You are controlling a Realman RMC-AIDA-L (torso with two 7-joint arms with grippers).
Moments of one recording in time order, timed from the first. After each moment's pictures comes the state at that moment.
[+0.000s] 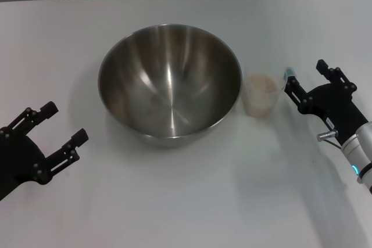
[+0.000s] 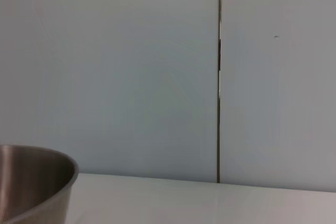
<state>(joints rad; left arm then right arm) -0.22 -2.05 0.60 0.26 1.62 1.67 -0.63 0.33 2.09 0.40 0.28 -1.98 -1.13 0.01</state>
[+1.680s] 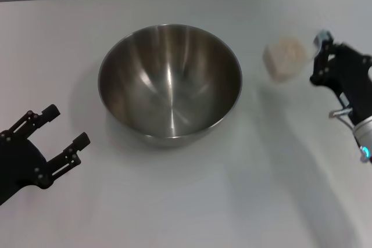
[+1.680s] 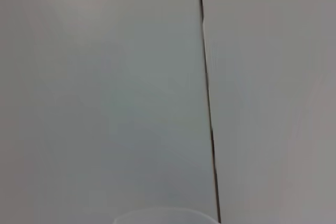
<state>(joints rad) -0.21 -2.05 0.60 0.25 1.63 1.68 -0.62 0.34 2.08 0.42 0.30 -1.97 -1.34 0.06</state>
